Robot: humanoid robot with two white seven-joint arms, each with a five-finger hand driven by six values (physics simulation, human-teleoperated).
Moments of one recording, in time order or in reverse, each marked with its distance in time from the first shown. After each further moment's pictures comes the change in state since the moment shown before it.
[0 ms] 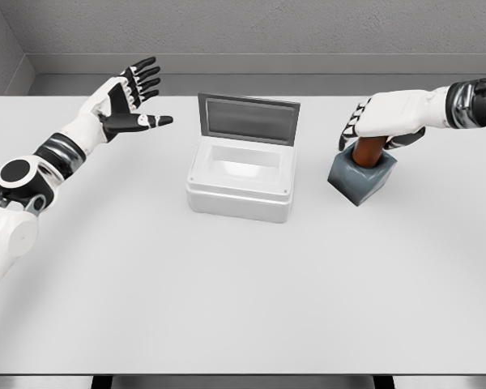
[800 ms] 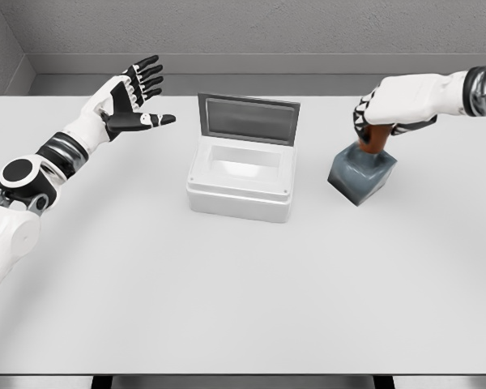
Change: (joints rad) left arm -0.002 -0.005 0.000 -0.004 0.000 -0.004 0.000; right arm -0.037 -0.055 -0.012 -0.077 -0.002 -0.001 0.000
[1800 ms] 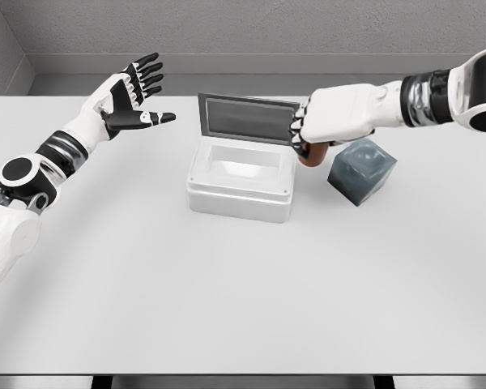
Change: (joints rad) left arm -0.003 0.000 0.002 -0.003 0.001 -0.002 0.000; right arm -0.011 0.117 0.007 -0.144 -0.002 0.001 0.000
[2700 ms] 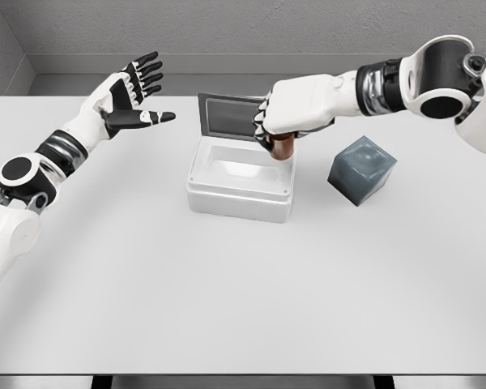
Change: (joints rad) left arm 0.000 0.001 0.000 -0.001 0.000 -0.002 0.000; right arm -0.029 0.151 0.004 0.102 0.019 0.000 0.000
